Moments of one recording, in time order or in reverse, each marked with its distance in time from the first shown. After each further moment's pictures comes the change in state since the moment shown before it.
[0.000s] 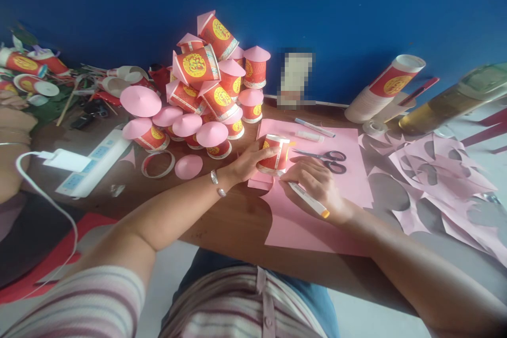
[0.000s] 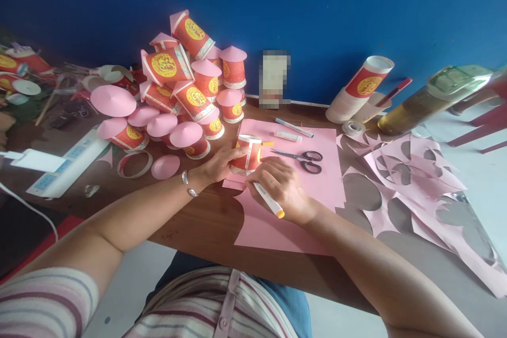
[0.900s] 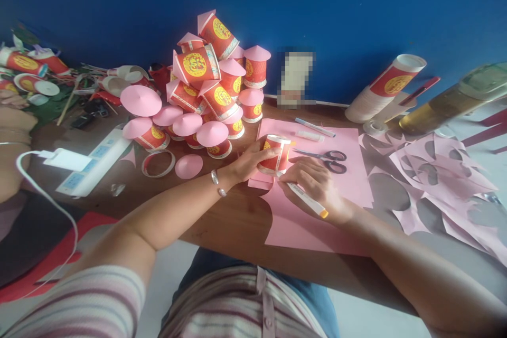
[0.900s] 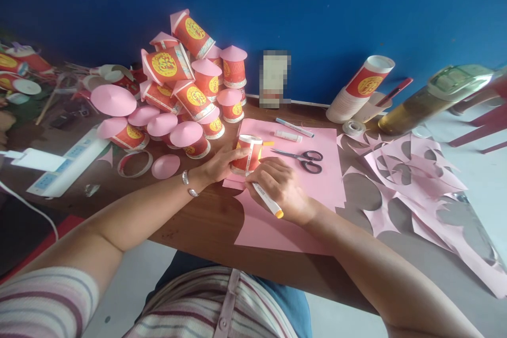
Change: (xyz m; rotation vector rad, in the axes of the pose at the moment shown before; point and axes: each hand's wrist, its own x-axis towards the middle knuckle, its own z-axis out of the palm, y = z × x) left_hand -0.001 0.004 0.003 0.019 0.016 -0.048; right_hand 0.001 -0.002 0.000 0.021 -0.023 0.014
